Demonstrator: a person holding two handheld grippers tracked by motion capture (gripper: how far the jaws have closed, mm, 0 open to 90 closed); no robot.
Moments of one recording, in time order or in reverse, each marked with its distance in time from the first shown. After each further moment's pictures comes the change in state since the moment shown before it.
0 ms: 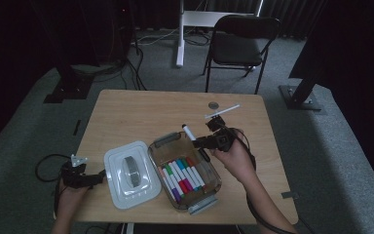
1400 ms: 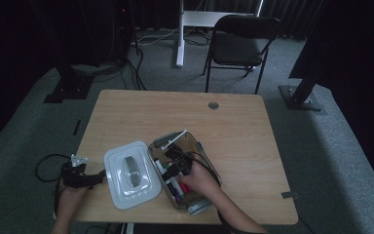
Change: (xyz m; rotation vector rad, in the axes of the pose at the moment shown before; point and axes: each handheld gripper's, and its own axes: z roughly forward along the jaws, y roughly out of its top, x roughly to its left) left arm 0.000 0.000 0.000 -0.002 0.000 0.004; right arm 0.053 -0.026 0.129 0.356 0.134 -0.037
